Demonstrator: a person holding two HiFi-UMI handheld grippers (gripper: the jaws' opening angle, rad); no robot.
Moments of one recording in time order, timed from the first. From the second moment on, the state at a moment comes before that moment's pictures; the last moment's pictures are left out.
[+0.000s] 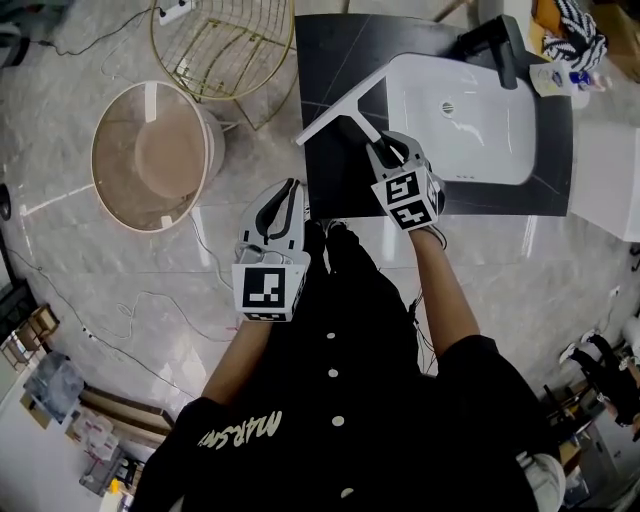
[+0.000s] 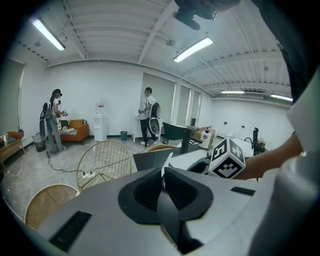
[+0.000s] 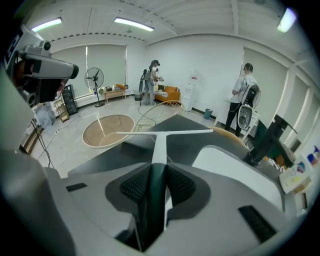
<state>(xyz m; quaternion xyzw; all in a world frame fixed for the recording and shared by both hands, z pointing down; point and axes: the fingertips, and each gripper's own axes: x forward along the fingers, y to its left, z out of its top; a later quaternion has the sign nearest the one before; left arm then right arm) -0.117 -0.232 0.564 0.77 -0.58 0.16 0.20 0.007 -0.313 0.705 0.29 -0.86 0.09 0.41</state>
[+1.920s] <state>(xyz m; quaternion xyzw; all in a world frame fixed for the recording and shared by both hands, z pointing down) -0.107 -0.343 0.334 0.83 -0.56 0.04 -0.04 0.049 -0.363 0.323 0.47 -0.88 -0.06 -0.01</state>
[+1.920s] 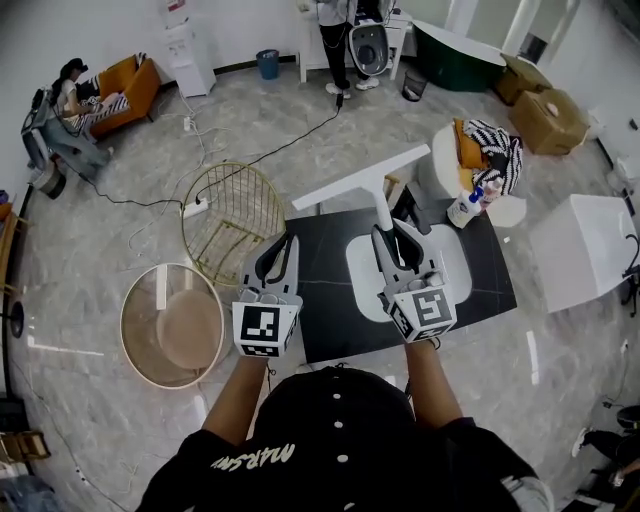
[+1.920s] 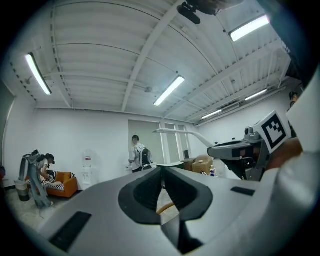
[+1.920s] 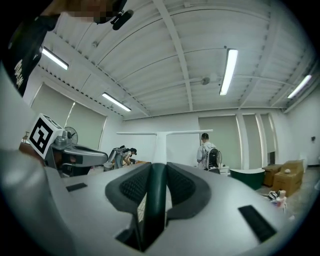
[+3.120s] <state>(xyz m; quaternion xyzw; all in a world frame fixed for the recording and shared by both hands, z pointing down) -0.109 -0.324 0.334 0.82 -0.57 0.04 -0.04 0.053 -0.352 0.316 0.46 -0.88 -0.07 -0.03</state>
